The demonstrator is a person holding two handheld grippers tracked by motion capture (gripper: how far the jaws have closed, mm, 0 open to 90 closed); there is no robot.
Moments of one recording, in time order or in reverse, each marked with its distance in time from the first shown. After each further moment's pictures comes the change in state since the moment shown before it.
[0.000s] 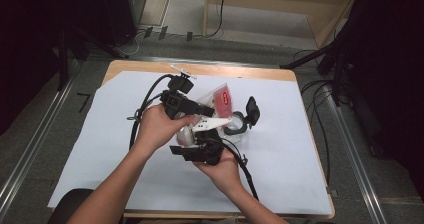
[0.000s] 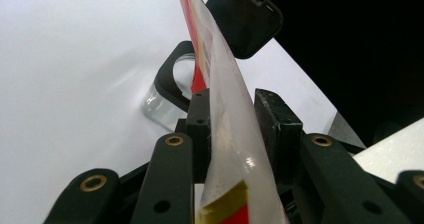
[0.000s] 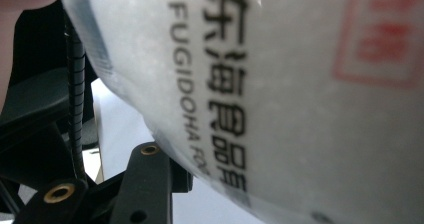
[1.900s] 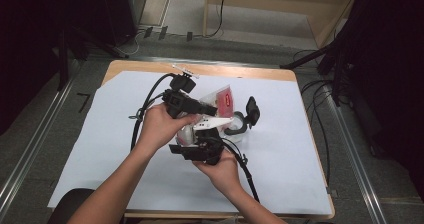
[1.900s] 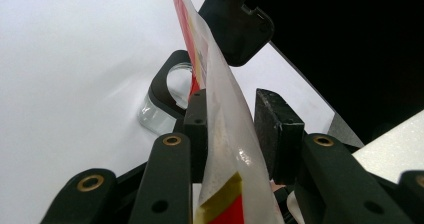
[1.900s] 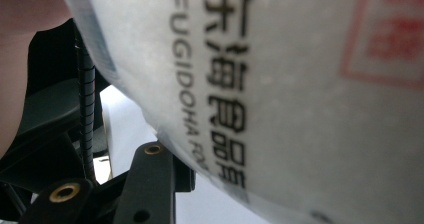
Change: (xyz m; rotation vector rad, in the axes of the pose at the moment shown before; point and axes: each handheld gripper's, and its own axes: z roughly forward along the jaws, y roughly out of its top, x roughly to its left) left arm -0.005 0.002 0.001 -0.007 0.002 0.036; right arm 0.000 0.001 -0.001 -0.026 0.025 0.042
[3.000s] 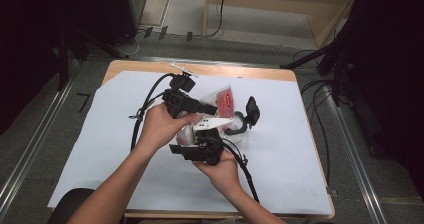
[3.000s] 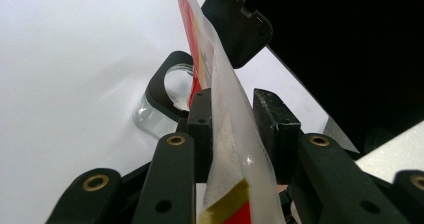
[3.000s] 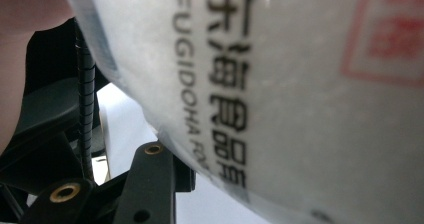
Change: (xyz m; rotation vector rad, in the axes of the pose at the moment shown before) left arm 0.004 0.000 0.001 -0.024 -0.021 -0.044; right arm 0.001 0.000 -0.001 0.002 -0.014 -0.002
